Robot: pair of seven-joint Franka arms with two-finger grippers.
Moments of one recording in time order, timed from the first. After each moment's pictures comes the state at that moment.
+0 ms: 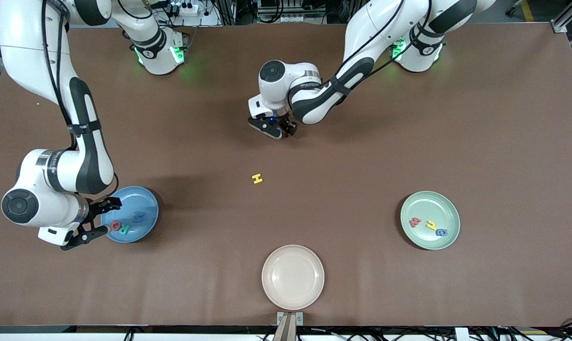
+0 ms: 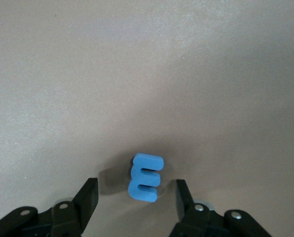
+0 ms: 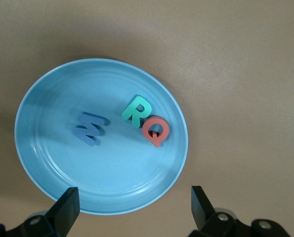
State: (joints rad) left arm -0.52 0.78 -0.59 -1.78 0.60 2.37 -0.87; right arm 0.13 0.66 -0.21 -1.51 0.00 2.01 -0.48
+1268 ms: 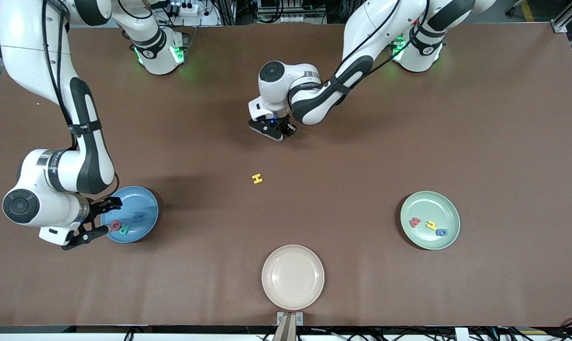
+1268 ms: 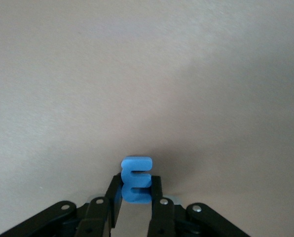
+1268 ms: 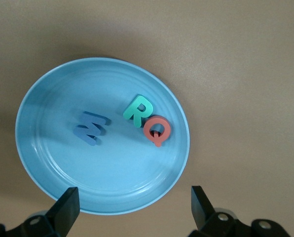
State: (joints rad) left arm -0.54 0.77 -0.54 -1.76 0.60 2.38 -0.90; right arm 0.13 0.66 -0.21 -1.51 0.00 2.01 -0.48
